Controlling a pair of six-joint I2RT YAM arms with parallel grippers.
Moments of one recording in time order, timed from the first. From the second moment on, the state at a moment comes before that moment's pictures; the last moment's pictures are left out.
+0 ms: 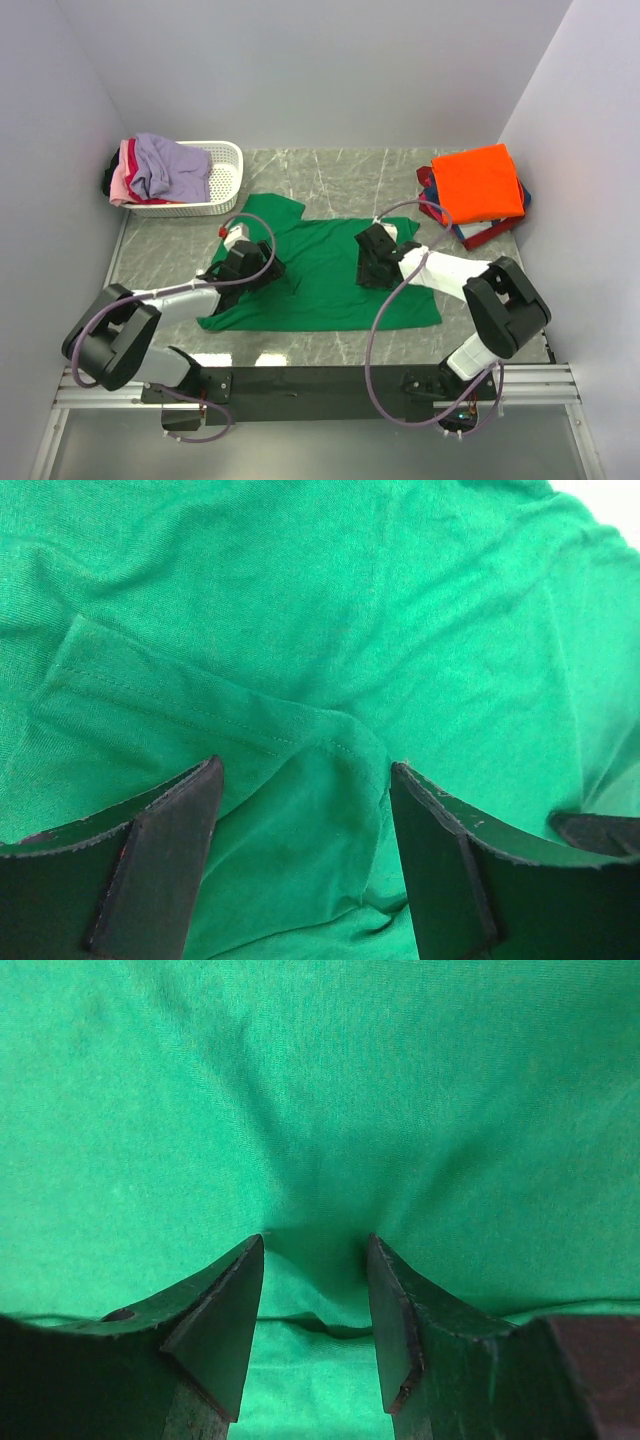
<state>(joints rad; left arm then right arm) -0.56 1.38 0.48 0.20 -0.18 -0.91 0.62 1.57 0.82 -0.39 0.19 0.68</state>
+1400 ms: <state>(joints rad) -0.37 2.09 1.52 -0.18 -0.52 -0.53 0.63 1.30 0.87 -0.47 0.21 0.59</state>
